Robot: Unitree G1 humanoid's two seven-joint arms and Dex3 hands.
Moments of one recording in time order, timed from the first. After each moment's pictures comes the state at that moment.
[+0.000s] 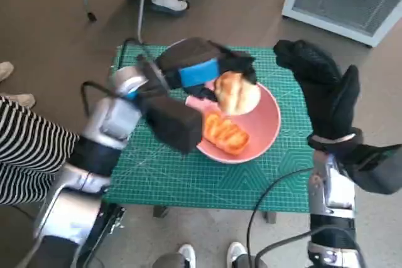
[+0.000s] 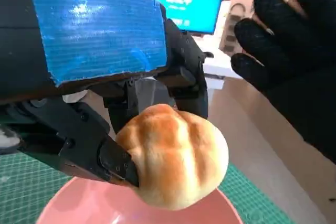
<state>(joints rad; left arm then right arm) -1.09 0.32 -0.34 0.70 0.48 -0.47 -0.32 -0.54 -0.15 -0.14 0.27 0.35 -0.44 0.45</state>
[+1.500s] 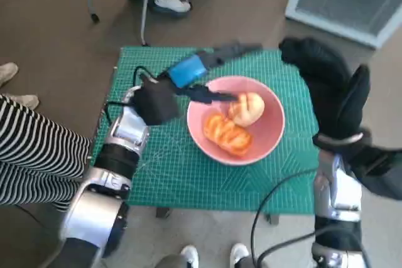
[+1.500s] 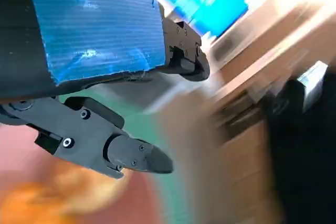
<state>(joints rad) -0.90 0.14 0.00 0.83 -0.12 -0.61 -0.47 -0.54 -0.15 -0.15 0.18 0.35 -0.42 0.43</state>
